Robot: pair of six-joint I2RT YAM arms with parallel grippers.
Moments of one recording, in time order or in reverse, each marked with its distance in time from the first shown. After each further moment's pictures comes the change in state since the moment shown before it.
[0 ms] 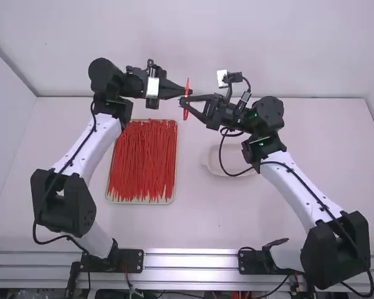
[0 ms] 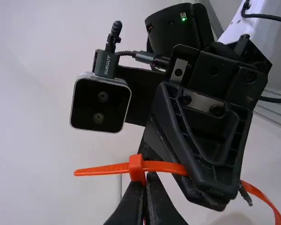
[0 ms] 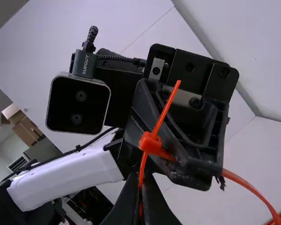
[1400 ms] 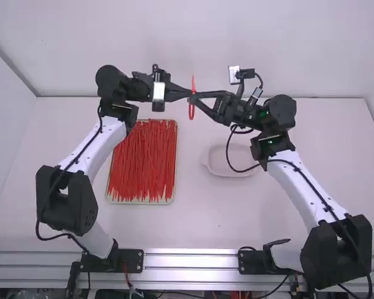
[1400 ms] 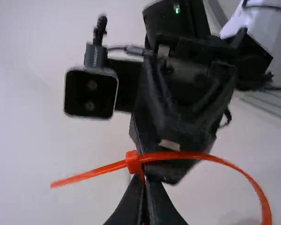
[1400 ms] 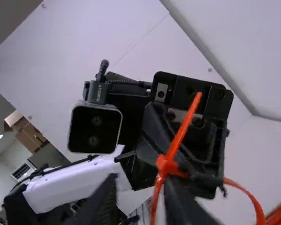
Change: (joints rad) left arm -0.024 0.015 -0.056 0.086 -0.058 -0.001; right arm -0.087 -0.010 0.000 0.016 -0.059 0.074
